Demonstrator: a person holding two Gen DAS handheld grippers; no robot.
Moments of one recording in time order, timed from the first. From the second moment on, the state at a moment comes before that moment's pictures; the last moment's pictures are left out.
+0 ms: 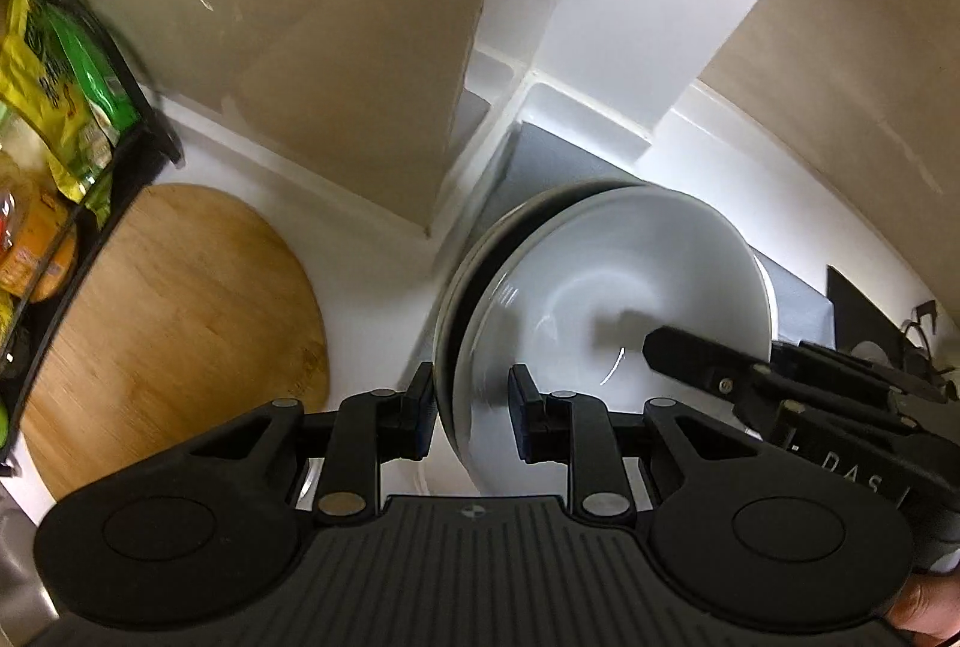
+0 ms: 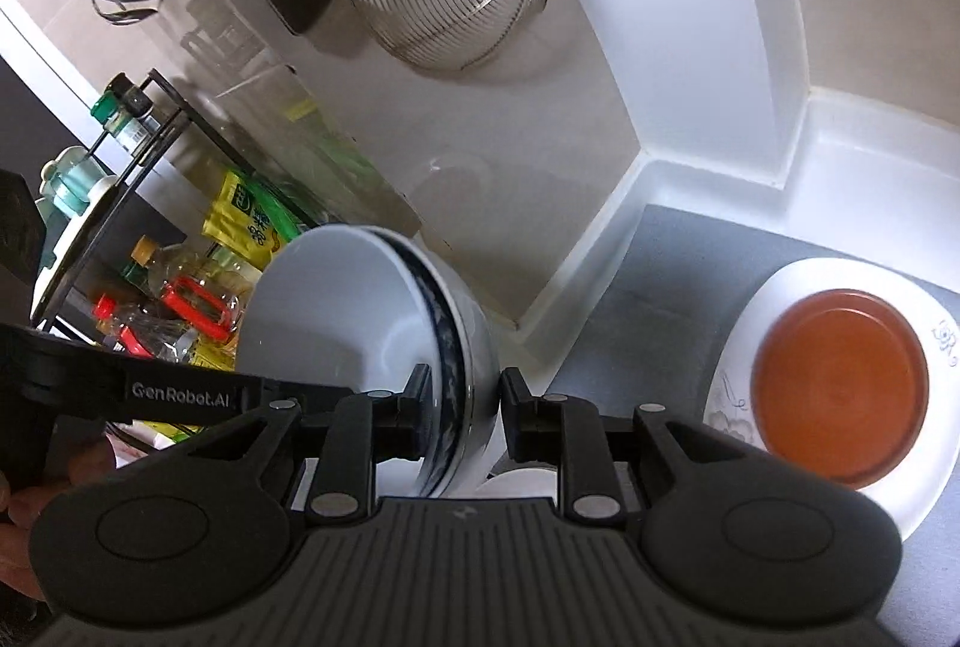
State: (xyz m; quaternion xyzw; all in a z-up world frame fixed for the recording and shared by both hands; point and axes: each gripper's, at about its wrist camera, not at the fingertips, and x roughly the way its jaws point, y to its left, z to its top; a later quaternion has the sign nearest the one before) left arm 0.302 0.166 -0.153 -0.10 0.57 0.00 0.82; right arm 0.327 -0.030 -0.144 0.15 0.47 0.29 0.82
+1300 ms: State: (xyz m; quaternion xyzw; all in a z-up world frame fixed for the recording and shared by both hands) left arm 0.295 0.182 -0.306 -0.15 0.70 -0.09 0.69; right arm 0.289 -0.011 -0.259 0.03 0.58 0.23 0.78
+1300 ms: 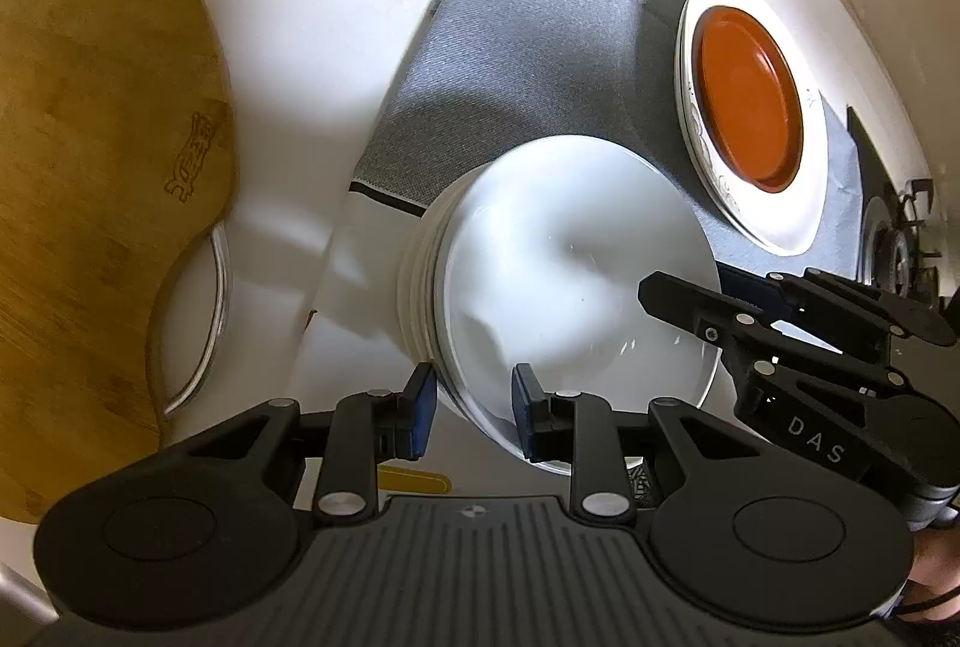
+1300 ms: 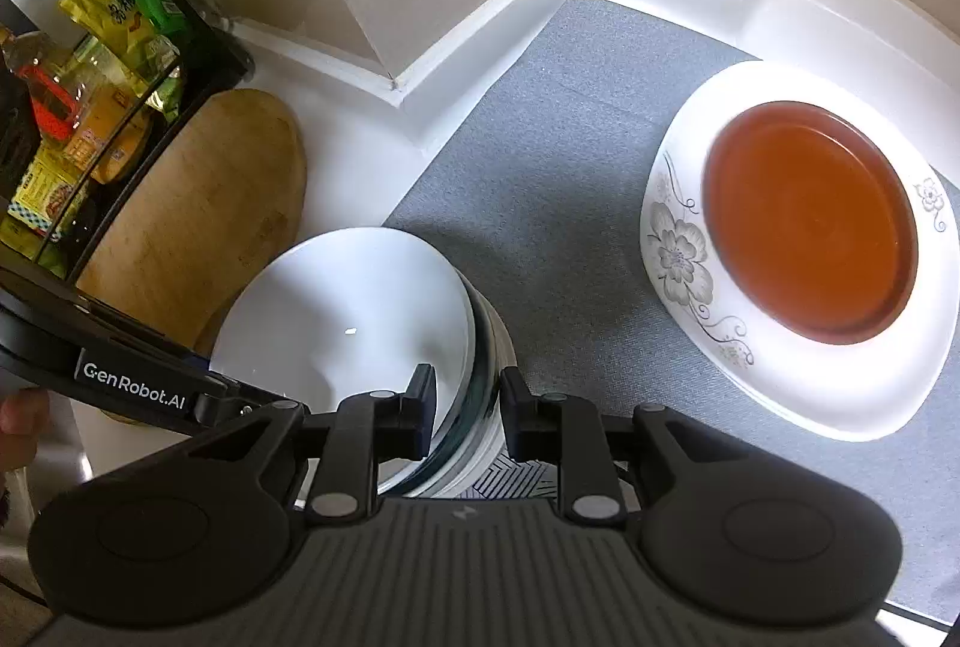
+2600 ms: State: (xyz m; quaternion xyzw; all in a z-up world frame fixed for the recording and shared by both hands) left arm 0.311 0.193 -0.354 -0.20 0.68 -0.14 0.69; right arm 0.288 -0.079 -0.353 0.33 0.61 0.21 0.69
